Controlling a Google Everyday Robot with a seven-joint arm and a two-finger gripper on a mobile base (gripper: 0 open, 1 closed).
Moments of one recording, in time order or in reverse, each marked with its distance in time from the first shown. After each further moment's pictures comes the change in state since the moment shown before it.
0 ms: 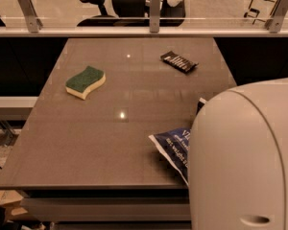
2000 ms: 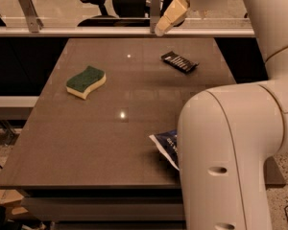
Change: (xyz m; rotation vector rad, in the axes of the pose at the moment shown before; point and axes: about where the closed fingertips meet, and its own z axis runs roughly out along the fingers) arm -0.005 0.015 0.126 -0.222 0.030 0.009
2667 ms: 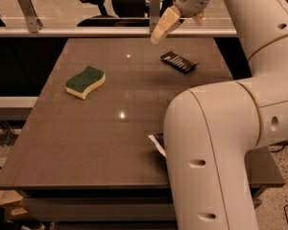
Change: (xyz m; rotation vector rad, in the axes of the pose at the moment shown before) arm 0.005 0.004 0.028 0.010 0.108 0.023
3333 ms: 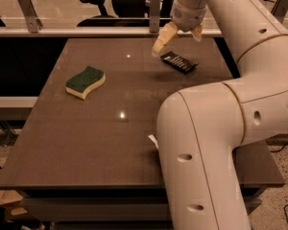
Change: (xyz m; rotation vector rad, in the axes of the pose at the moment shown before) arm 0.017 -0.011 0.046 0.008 0.118 0.055
